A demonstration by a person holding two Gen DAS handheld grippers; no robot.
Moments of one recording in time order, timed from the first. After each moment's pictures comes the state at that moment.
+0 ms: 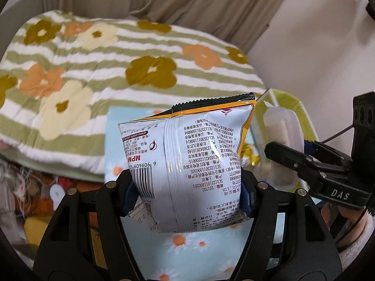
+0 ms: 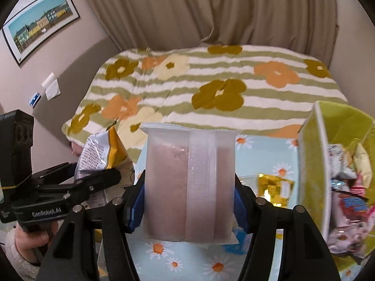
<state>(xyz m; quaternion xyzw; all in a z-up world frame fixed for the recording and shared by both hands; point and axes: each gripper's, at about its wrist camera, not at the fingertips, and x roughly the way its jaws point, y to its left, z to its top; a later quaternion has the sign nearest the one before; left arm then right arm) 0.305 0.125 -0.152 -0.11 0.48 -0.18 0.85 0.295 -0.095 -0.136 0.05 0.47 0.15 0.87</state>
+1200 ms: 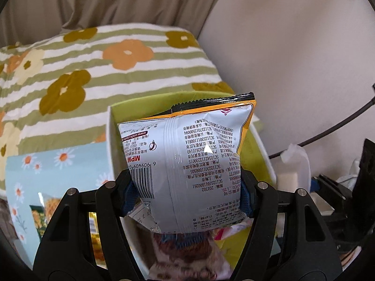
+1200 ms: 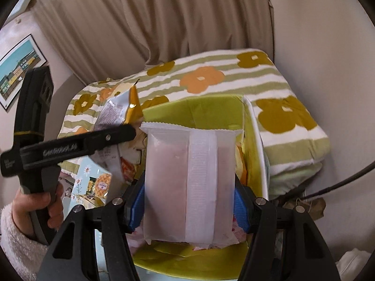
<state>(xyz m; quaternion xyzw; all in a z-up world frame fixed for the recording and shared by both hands) 0.379 -0.264 -0.138 -0.03 0.51 -0.24 0.83 0.270 -0.439 -0.133 0.12 0.46 0.08 0.87</state>
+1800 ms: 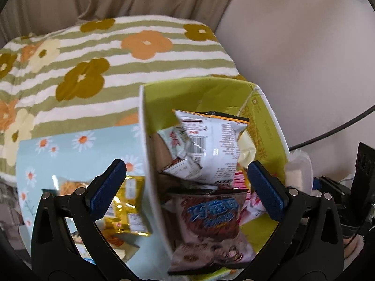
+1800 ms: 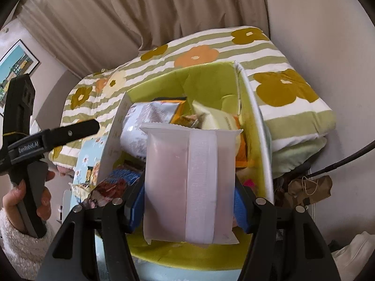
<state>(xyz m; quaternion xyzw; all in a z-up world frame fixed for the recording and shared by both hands) 0.359 -0.218 -0.141 -0.04 0.52 -0.20 0.83 0.261 -0.441 -0.156 0.15 0.51 0.09 0.84</state>
